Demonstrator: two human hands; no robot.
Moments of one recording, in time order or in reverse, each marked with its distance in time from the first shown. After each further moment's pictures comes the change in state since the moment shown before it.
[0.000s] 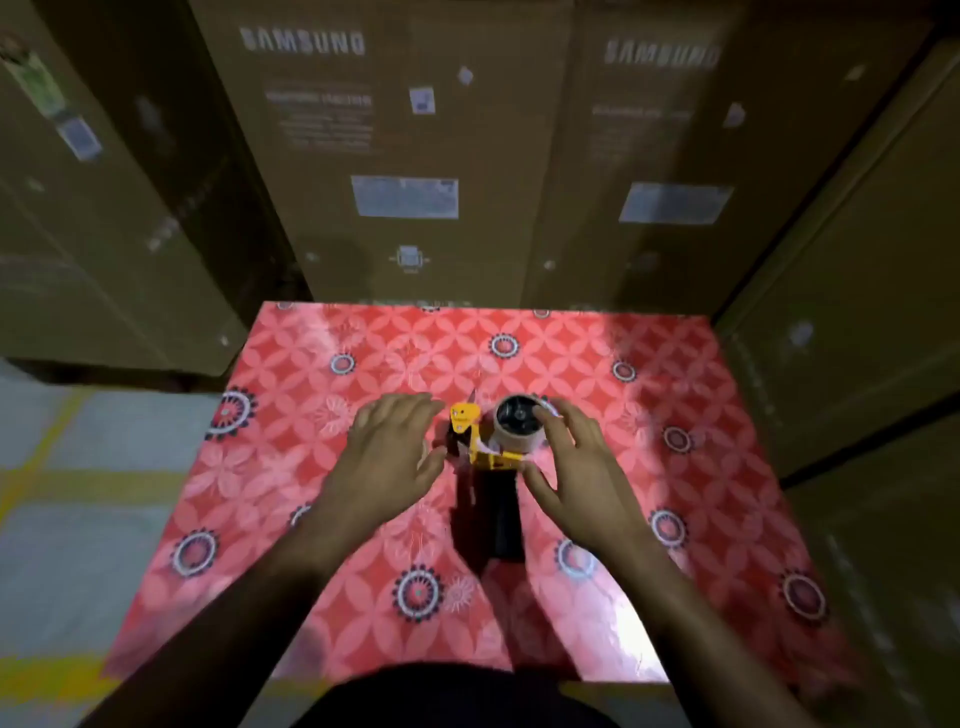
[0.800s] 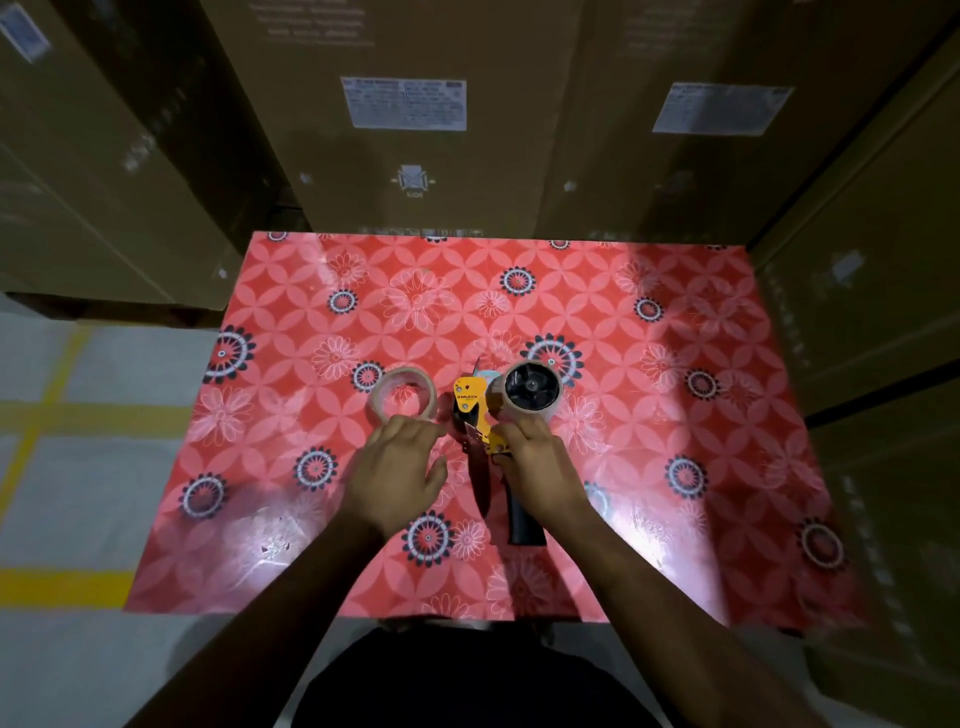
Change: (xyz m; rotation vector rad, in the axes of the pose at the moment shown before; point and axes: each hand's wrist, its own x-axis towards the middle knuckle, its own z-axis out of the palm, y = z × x) left_hand -0.042 -0.012 0.074 -0.058 -0.172 -0.125; right_hand 0.000 0.010 0.121 0.028 -0.223 0.032
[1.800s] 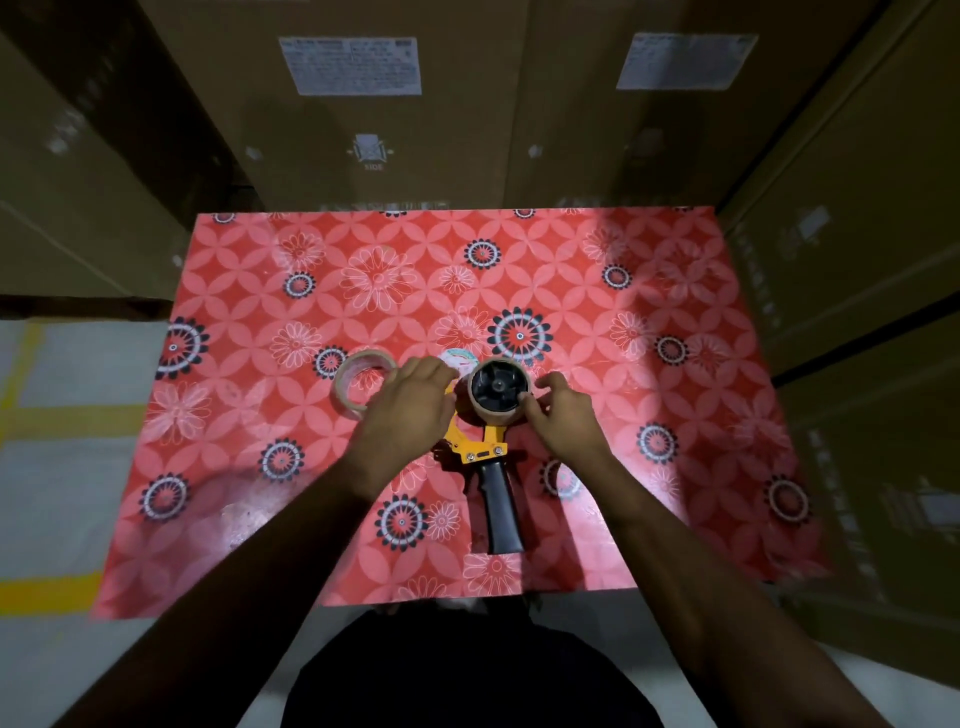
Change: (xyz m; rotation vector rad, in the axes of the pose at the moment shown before) left_hand 0.069 0.034 0.012 0.005 -0.053 0.105; right_hand 0.003 0.053 -0.040 0.392 0.042 0.444
